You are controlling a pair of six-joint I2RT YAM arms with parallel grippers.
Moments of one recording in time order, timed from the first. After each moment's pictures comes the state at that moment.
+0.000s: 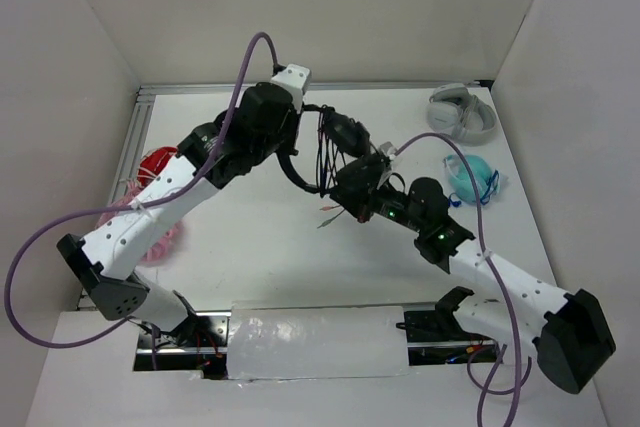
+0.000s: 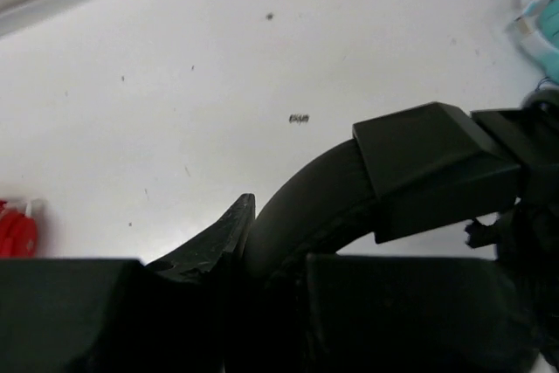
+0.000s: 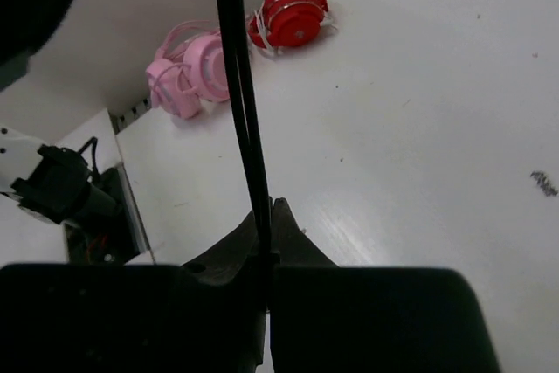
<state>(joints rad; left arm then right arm) -0.79 1.46 1.75 -0.77 -0.41 -0.19 0.61 0.99 0.54 0.41 -0.44 0.33</state>
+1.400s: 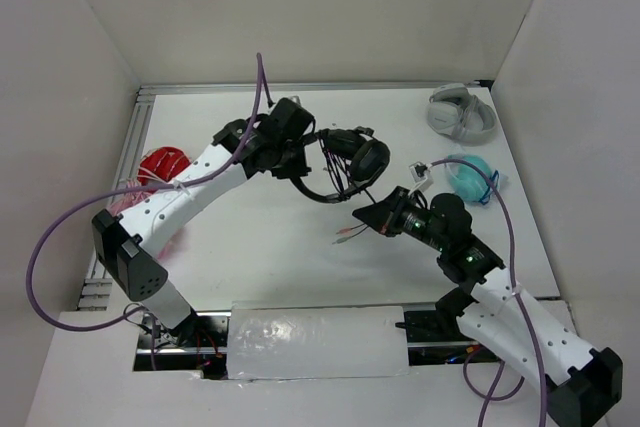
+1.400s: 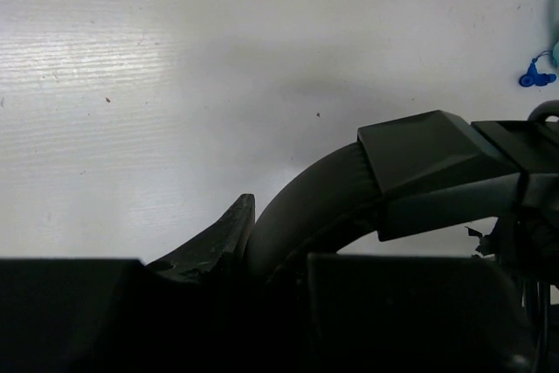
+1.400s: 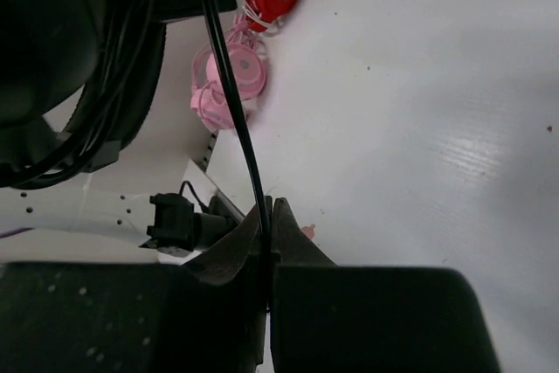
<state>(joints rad) -0.71 1.62 1.71 -1.00 -0.23 -0.77 0.55 0.65 0.48 -0.01 -0.32 0.87</state>
